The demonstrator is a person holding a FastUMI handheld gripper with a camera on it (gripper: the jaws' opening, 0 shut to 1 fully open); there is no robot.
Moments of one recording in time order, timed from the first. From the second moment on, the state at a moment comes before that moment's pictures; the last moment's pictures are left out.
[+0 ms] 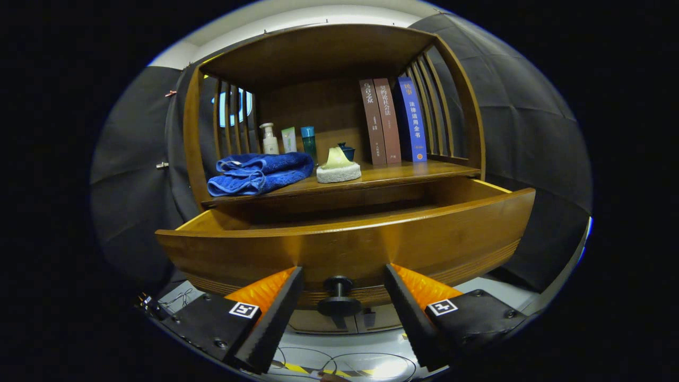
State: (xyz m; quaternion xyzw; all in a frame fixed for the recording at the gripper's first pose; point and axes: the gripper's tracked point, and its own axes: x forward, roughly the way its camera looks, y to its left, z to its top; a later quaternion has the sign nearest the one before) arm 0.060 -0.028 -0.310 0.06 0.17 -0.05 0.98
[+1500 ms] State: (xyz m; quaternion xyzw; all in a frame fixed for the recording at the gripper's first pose) arm 0.143 -0.038 -0.286 0.04 0.16 -0.06 0.99
